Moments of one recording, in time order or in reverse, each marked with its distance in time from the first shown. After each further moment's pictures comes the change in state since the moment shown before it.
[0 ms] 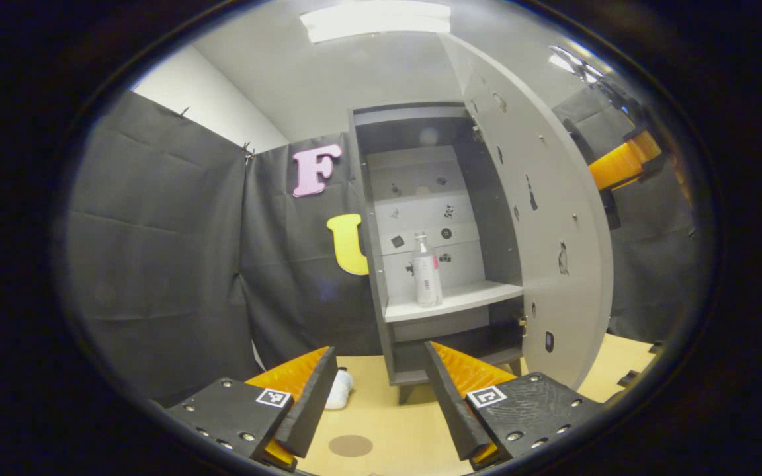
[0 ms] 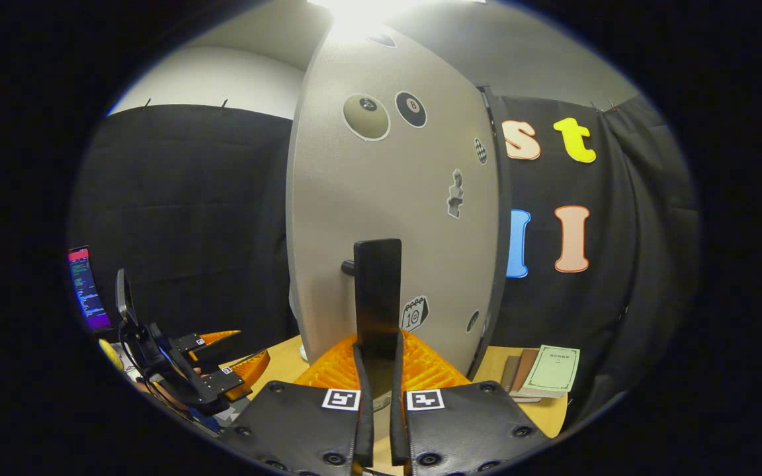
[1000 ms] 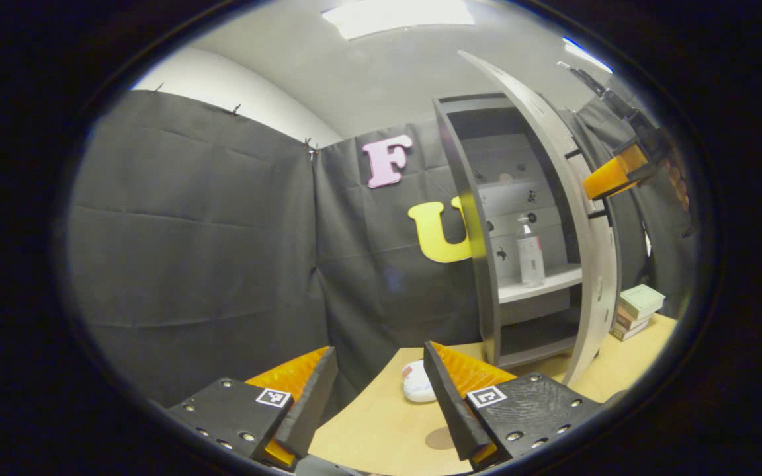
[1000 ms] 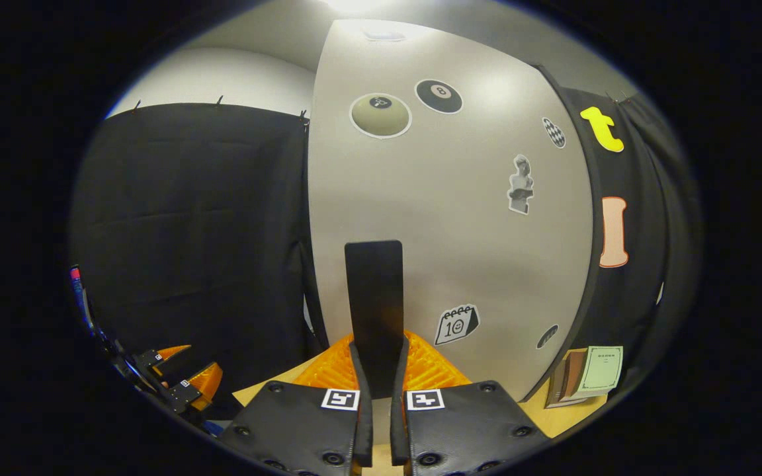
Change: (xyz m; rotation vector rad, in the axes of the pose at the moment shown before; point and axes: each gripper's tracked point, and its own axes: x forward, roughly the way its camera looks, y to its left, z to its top) left arm -0.029 0.195 -0.028 0.050 0.034 0.247; right arm 0.072 0.052 0.009 0.051 0.011 0.056
